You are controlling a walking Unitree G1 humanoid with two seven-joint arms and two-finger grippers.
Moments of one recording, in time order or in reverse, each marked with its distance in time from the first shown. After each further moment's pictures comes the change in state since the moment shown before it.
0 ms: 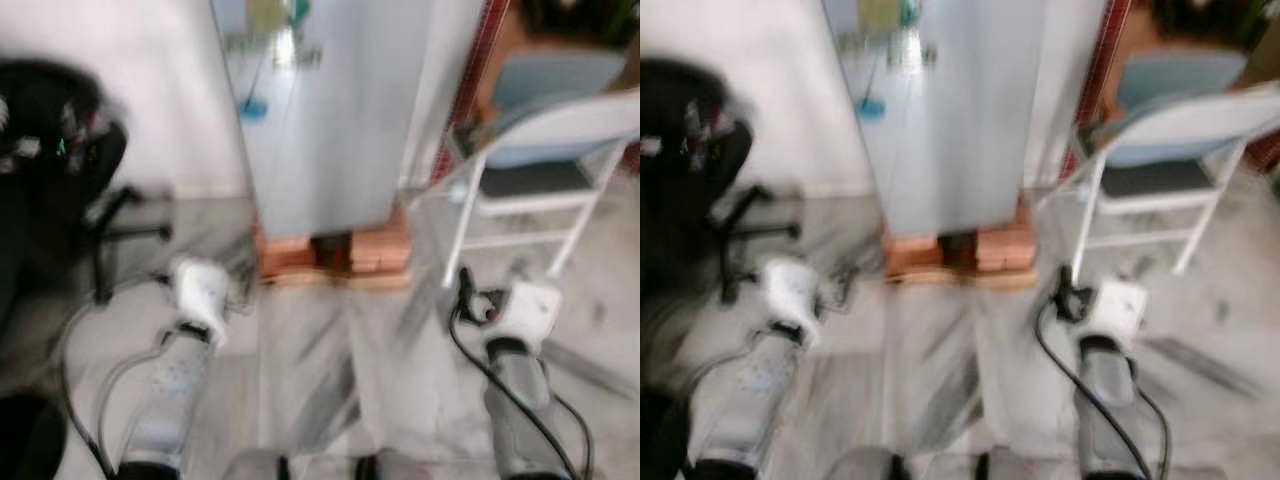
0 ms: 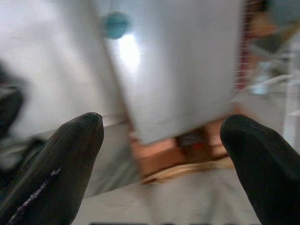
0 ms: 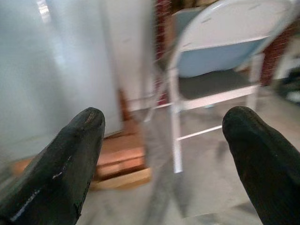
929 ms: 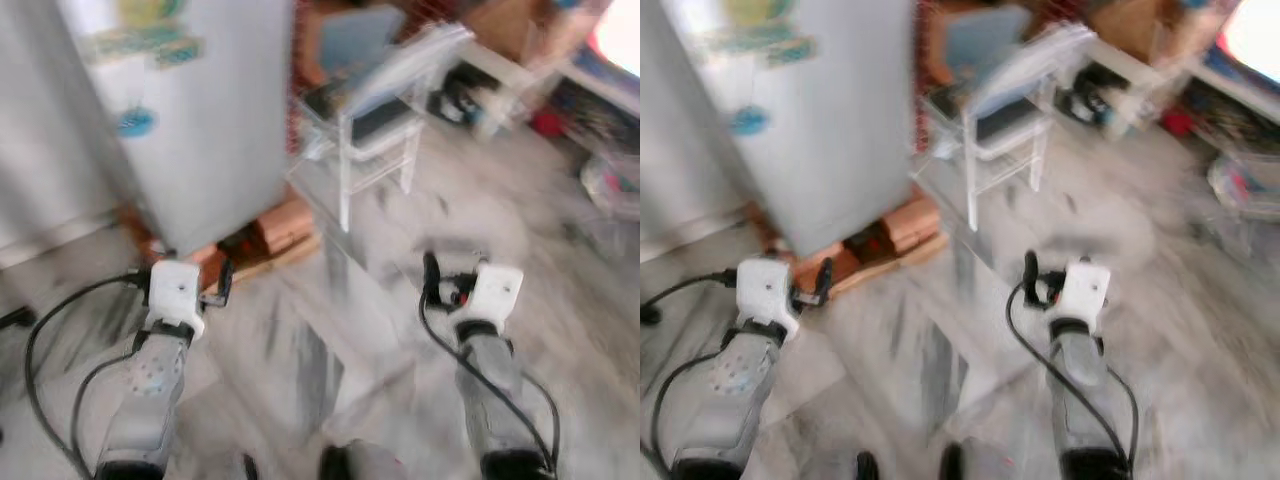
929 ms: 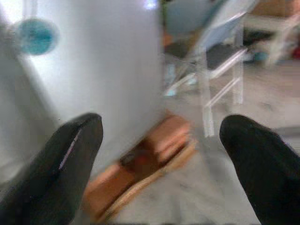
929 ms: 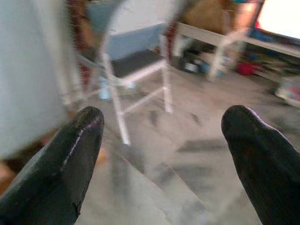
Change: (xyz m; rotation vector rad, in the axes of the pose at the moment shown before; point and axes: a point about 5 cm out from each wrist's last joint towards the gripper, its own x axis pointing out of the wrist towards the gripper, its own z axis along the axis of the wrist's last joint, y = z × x) left arm -0.002 0.012 0.004 -0.040 -0.035 0.061; right arm 0.012 0.024 0.005 -0.001 -0.004 0.110
